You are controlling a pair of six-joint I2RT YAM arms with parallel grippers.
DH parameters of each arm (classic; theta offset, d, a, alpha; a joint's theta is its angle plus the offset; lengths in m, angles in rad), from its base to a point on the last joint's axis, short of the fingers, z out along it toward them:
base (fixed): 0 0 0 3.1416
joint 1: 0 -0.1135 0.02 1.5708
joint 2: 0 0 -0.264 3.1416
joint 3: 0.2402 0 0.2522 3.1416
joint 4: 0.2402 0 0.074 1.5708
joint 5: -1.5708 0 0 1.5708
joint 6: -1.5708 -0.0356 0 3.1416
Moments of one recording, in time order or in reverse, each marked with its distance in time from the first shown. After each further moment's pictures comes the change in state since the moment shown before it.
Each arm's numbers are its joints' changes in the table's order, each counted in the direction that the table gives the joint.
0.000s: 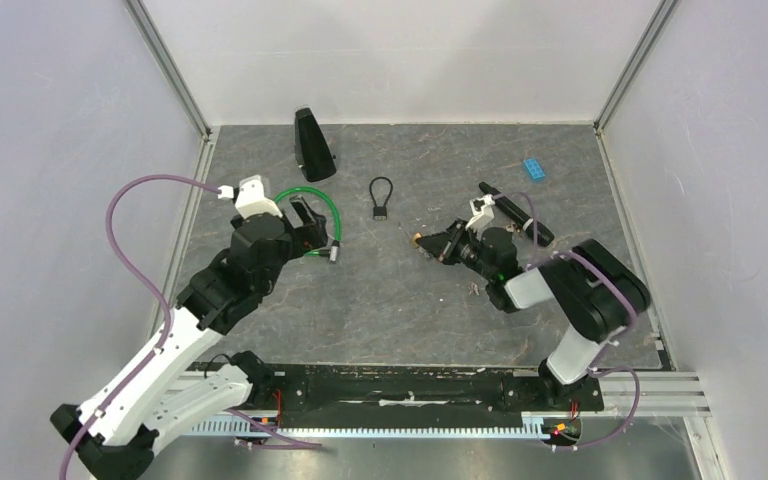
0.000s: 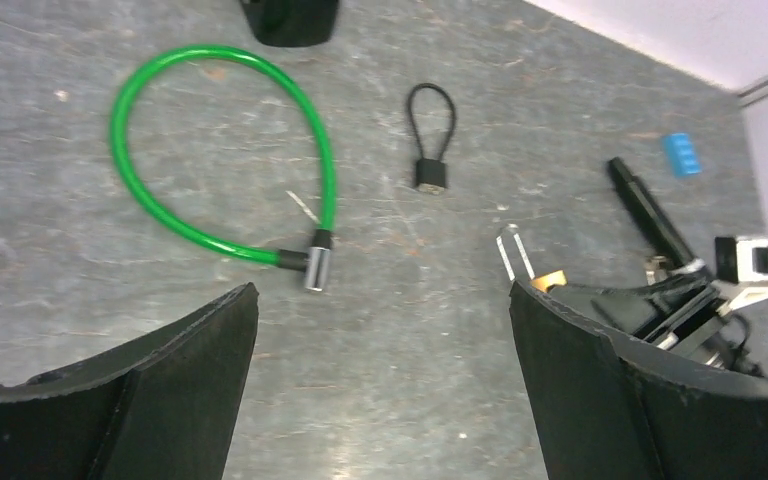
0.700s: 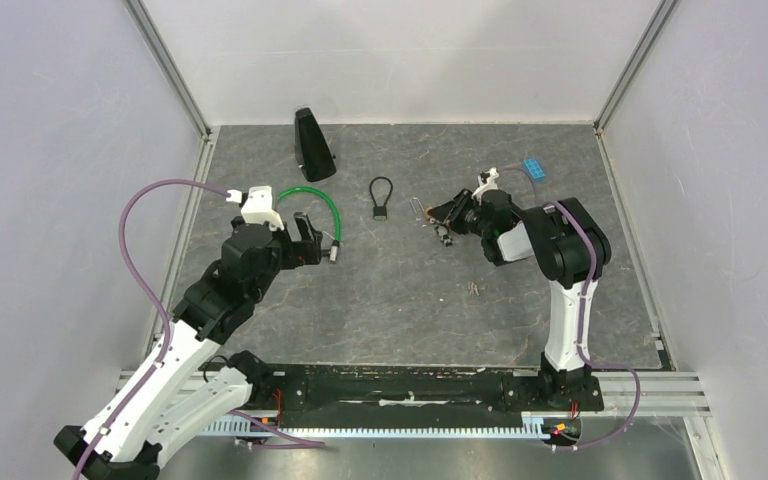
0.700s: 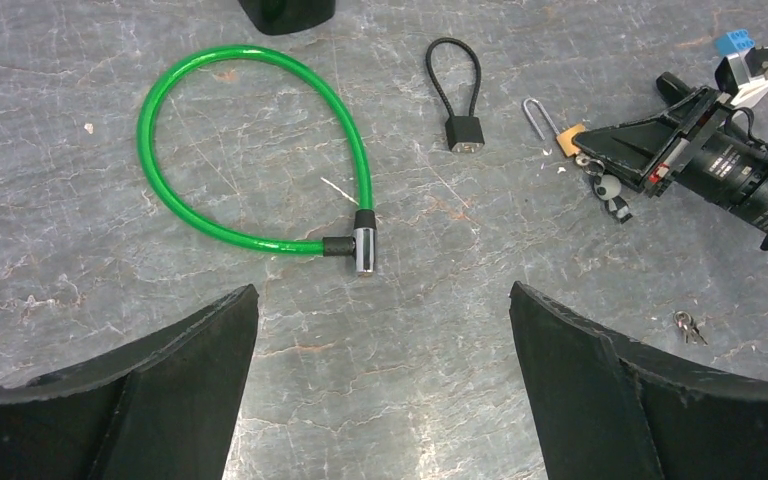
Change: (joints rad) left arm -0.132 -0.092 -0.110 -0.031 -0.179 -0.275; right arm 0.214 0.449 0.443 0.188 0.076 -0.055
